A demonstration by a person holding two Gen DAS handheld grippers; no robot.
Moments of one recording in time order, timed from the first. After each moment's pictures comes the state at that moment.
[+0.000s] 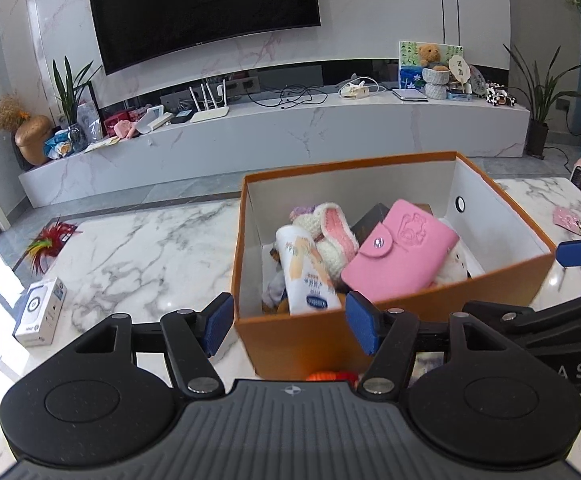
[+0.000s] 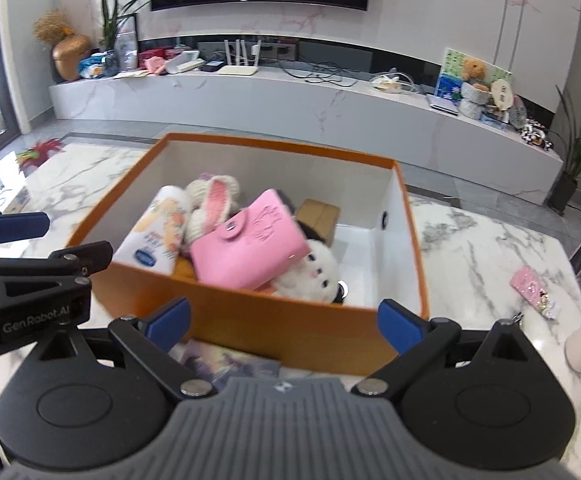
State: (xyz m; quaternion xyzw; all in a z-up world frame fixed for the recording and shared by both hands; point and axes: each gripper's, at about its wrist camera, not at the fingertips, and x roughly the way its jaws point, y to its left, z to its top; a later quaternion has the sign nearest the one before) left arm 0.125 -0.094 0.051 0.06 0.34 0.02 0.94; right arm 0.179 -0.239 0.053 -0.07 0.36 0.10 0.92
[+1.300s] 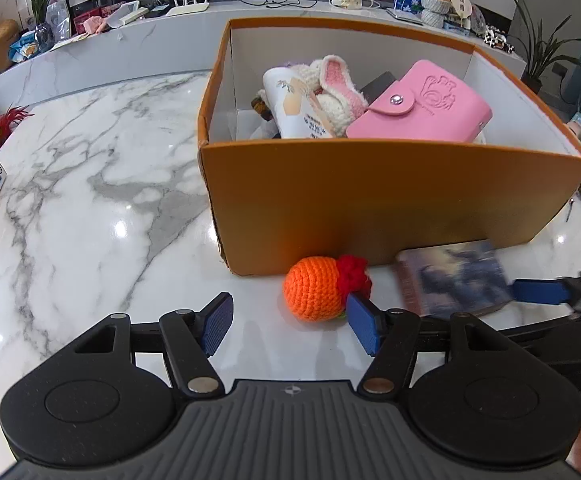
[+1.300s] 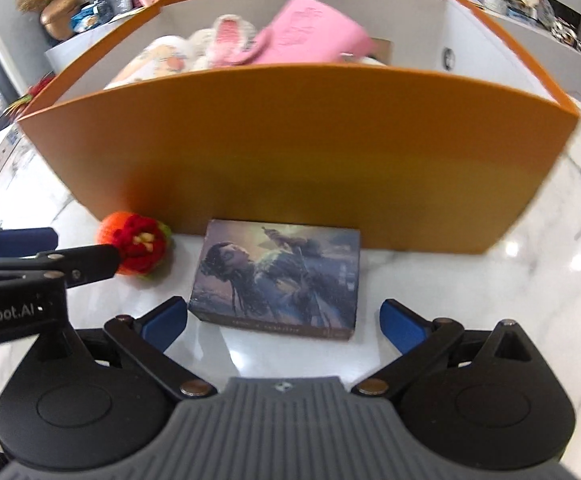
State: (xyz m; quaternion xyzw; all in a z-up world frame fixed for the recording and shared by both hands) left arm 0.142 -0.068 -0.036 0.00 0.47 -0.01 0.88; right arm 0.196 -0.234 -0.063 0.00 0.48 0.11 0.87
